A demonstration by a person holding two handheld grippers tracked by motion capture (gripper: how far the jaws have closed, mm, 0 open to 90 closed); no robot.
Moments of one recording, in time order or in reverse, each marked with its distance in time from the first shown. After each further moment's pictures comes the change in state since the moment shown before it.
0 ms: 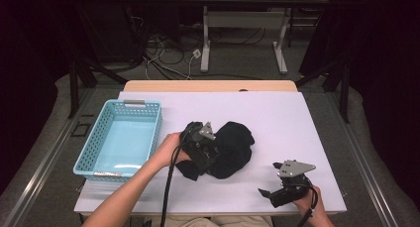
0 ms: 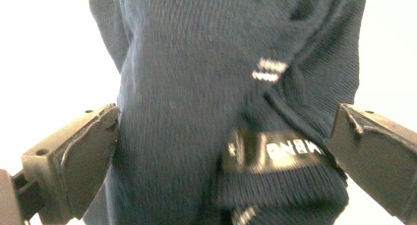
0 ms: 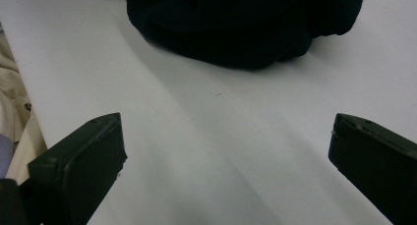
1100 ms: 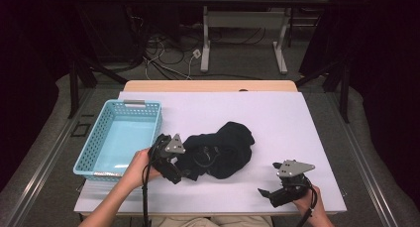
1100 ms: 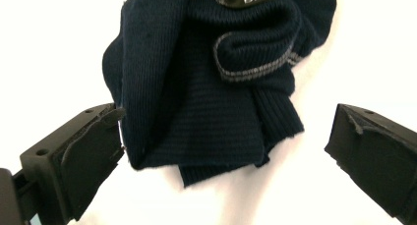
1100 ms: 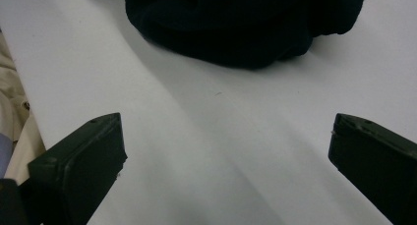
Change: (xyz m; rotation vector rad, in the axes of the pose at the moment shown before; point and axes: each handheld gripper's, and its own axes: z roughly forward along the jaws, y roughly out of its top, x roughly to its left) left arm -0.029 -0.070 -0.049 -0.040 0.095 -0.073; right arm 0.000 0.000 0.002 -0.008 -0.004 0.000
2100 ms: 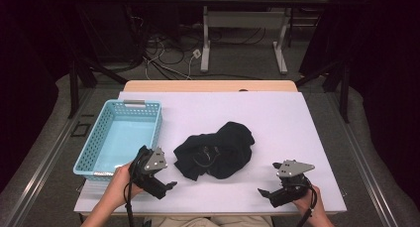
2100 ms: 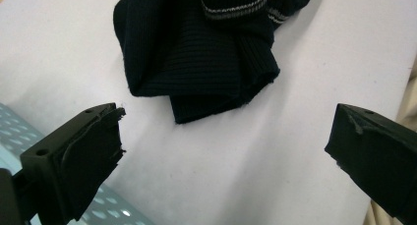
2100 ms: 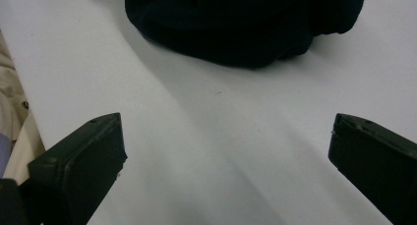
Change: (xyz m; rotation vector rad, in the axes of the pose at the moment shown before) left arm -0.027 -0.041 -0.034 -0.036 0.076 -0.035; right arm 0.001 0.000 0.000 0.012 -0.001 0.004
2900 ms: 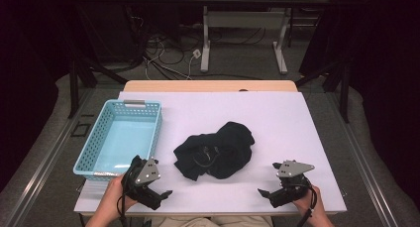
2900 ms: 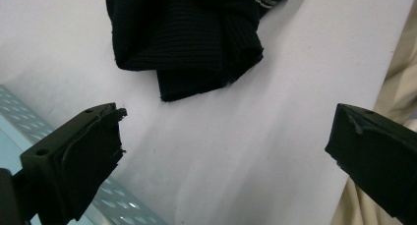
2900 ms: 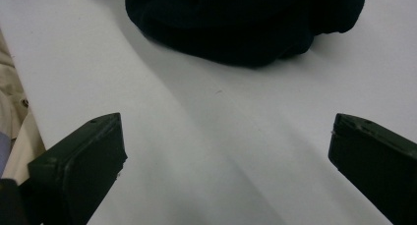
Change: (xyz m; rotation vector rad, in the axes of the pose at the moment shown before) left arm -0.018 -0.023 -0.006 -0.035 0.022 -0.020; right arm 0.001 0.000 0.000 0.005 0.000 -0.004
